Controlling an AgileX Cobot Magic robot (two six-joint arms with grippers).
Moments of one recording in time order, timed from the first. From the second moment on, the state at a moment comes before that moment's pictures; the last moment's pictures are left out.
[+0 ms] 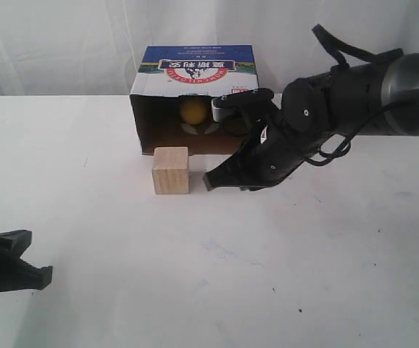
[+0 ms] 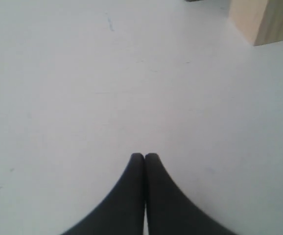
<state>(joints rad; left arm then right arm) -0.25 1.44 -0.13 -0.21 -0.75 0.10 0.53 1.81 -1.18 0.00 0.49 0.07</state>
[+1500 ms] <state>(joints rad) -0.25 1.08 0.02 -0.57 -0.98 0.24 0.29 1.47 -1.09 -0.56 0.54 0.48</state>
